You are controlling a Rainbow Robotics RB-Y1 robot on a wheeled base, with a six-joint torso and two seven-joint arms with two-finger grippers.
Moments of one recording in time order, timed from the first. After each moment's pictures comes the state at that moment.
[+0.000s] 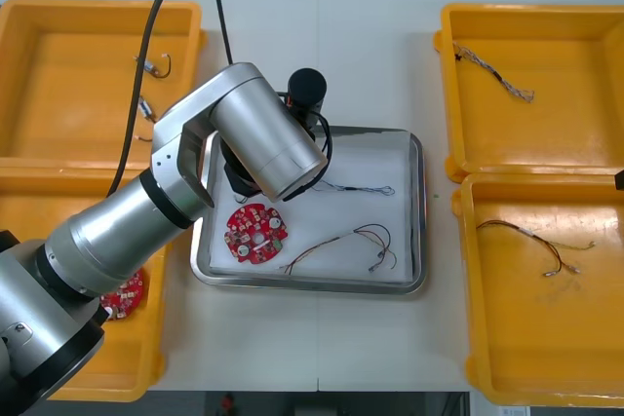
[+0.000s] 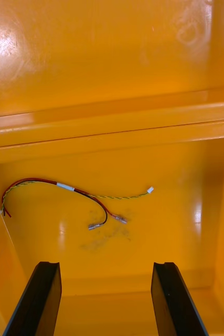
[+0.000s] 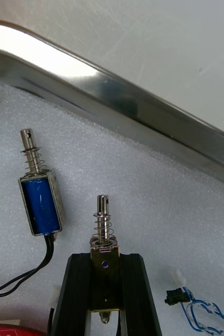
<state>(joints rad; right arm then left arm) -0.29 -1.05 -0.18 -2.00 -1.08 1.83 1.05 -0.78 0.32 -0.67 -1.62 0.25 1.62 -0.23</state>
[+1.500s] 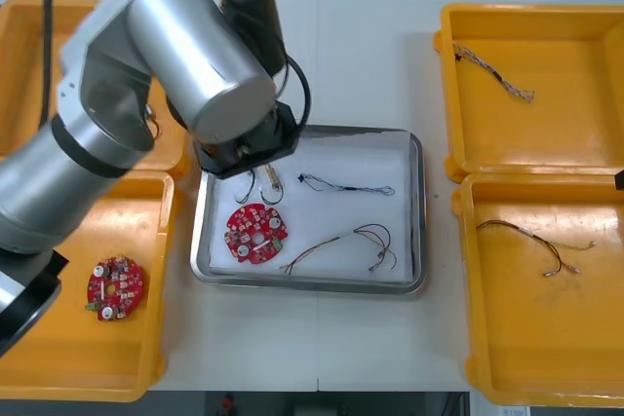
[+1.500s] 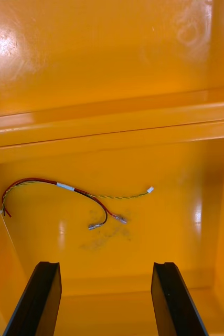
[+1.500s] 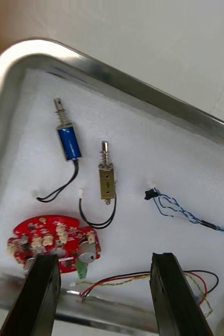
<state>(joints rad) -0.29 -1.05 -0.18 -2.00 -1.08 1.83 1.05 -0.87 0.48 -0.54 -1.89 0.63 1.87 -0.22</state>
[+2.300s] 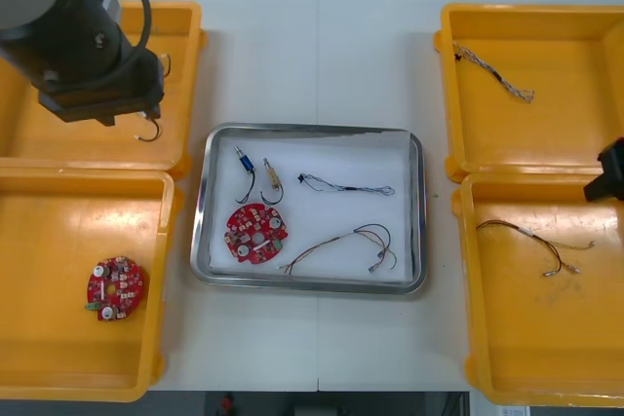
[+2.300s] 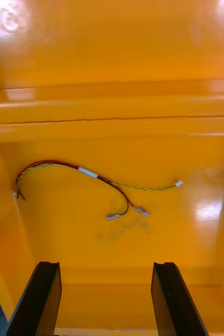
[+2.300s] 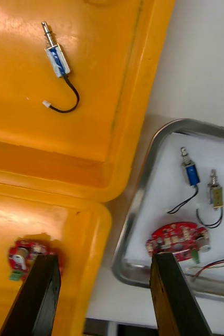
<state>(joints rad) -0.36 -1.03 -0.06 -2.00 -1.10 1.85 1.05 -0.90 0.91 -0.36 -1.92 1.01 1.91 -0.56</state>
